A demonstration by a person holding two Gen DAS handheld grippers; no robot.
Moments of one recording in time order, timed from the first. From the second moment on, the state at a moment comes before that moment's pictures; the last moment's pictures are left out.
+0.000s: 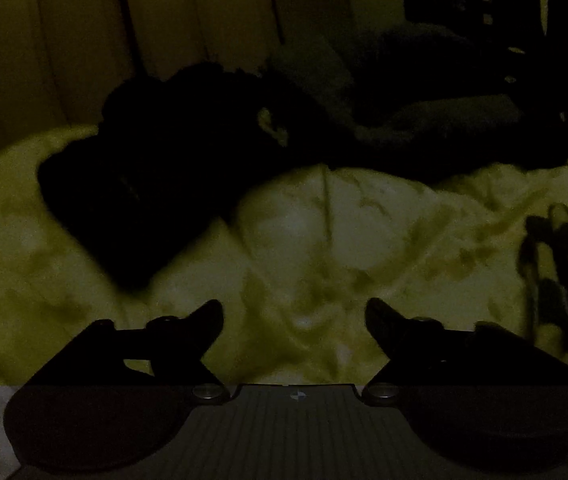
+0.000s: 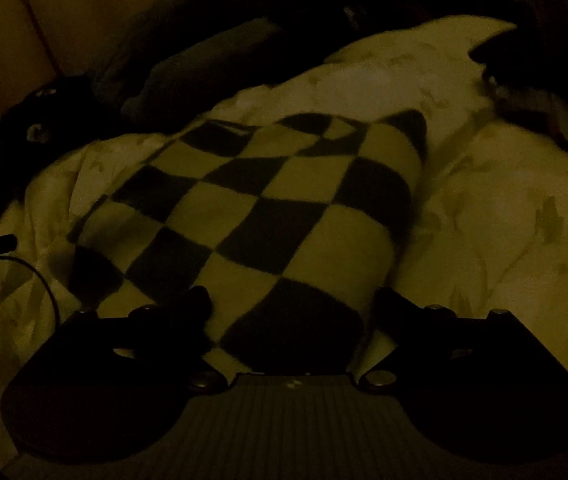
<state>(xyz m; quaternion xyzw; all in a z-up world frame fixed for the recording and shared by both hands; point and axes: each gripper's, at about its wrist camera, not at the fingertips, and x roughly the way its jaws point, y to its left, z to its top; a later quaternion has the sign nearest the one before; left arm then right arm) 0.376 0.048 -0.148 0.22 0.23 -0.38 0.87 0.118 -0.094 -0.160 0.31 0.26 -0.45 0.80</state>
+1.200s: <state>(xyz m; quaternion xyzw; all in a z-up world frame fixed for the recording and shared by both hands) 0.243 -0.019 -0.138 0.30 0.26 -0.52 0.75 0.121 -0.066 -0.116 0.24 0.33 -0.49 0.77</state>
